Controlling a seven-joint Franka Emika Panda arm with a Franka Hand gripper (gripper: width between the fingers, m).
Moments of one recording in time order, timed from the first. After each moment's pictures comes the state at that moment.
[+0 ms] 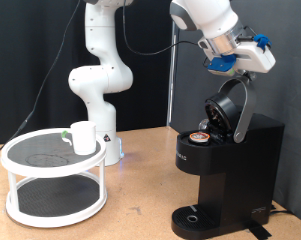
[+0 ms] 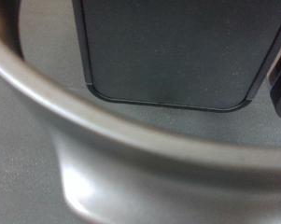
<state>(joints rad) 0.16 -0.07 0.08 -1.99 0.75 2.02 2.24</state>
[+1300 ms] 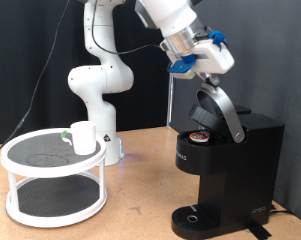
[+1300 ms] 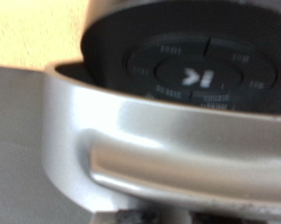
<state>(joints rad) 0.06 -0.17 0.00 -2.11 0.65 2.01 2.09</state>
